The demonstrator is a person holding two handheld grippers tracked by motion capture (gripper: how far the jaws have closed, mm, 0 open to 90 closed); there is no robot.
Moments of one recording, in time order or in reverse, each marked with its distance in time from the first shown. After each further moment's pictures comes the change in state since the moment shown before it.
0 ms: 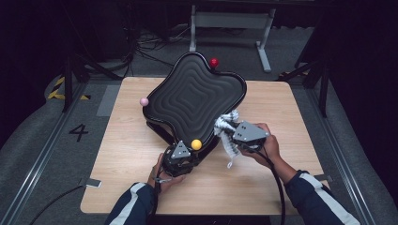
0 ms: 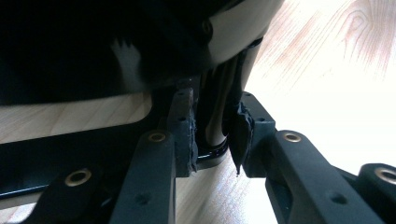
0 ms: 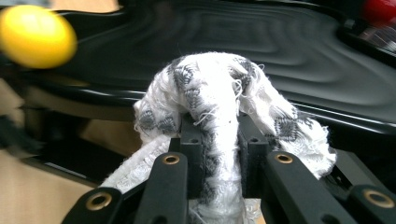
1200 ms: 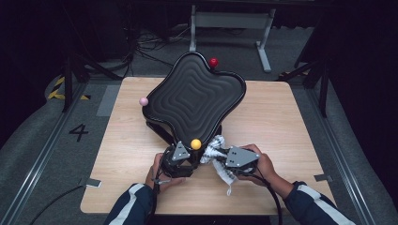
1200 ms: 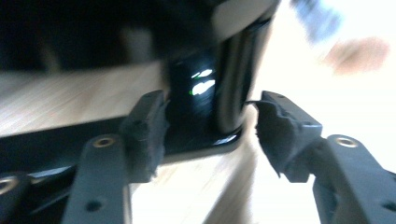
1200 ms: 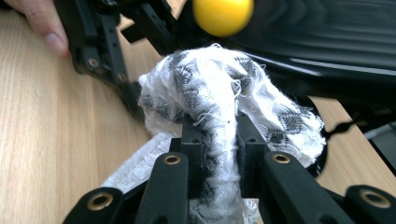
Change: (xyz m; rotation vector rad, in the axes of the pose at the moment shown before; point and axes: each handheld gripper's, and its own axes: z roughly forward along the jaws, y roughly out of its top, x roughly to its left) left arm 0.001 -0.003 -0.009 0.056 0.093 0.040; right arm 0.054 -0.014 -0.009 0.012 0.234 -0.039
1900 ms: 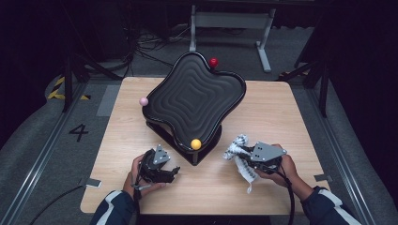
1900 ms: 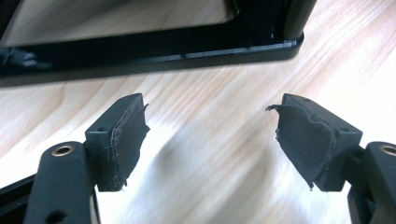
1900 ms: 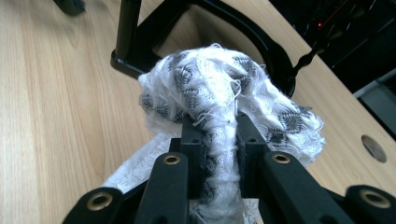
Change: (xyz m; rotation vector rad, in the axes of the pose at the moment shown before) left arm 0.016 -0.033 -0.048 0.091 0.120 -0.040; right arm -0.023 -0.049 -0.038 0.065 -0.045 0.111
